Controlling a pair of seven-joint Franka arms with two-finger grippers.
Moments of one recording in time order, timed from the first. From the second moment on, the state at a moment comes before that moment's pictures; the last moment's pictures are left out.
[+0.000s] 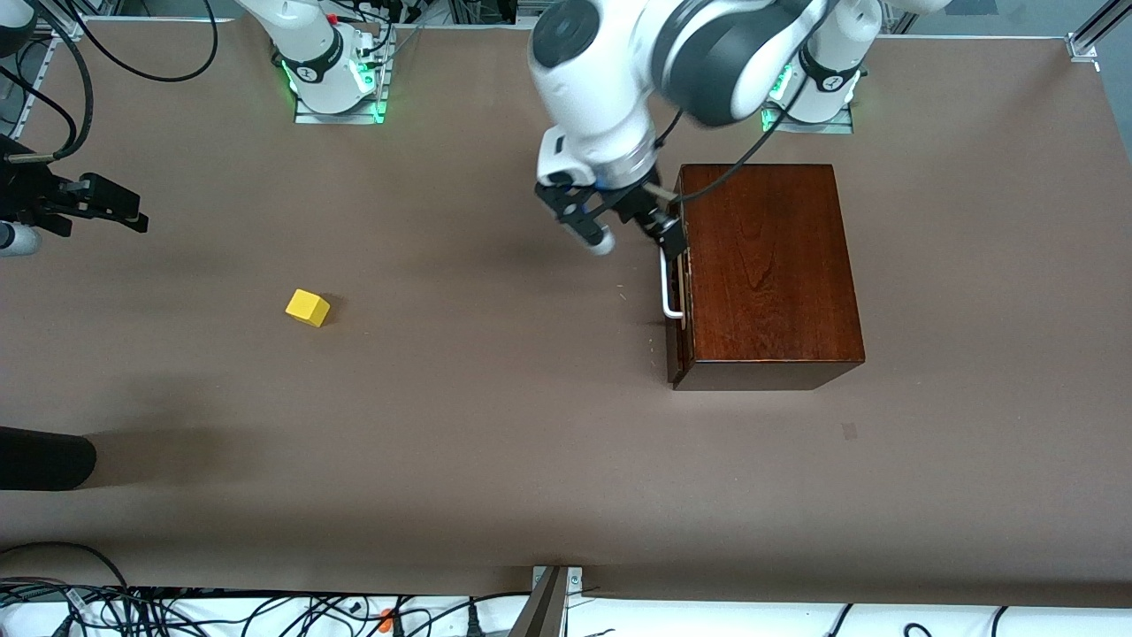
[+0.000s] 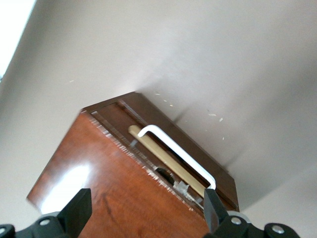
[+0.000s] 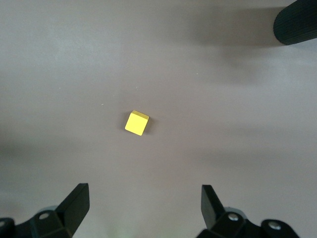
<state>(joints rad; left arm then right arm) -0.57 0.43 -0.23 -1.24 0.35 1.52 -0.04 0.01 0.06 -0.06 -1.58 0.01 1.57 -0.11</state>
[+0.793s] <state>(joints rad) -0.21 0.22 -0.09 -1.24 0.03 1.35 -0.09 0.00 0.06 -0.05 -1.58 0.01 1.57 -0.11</state>
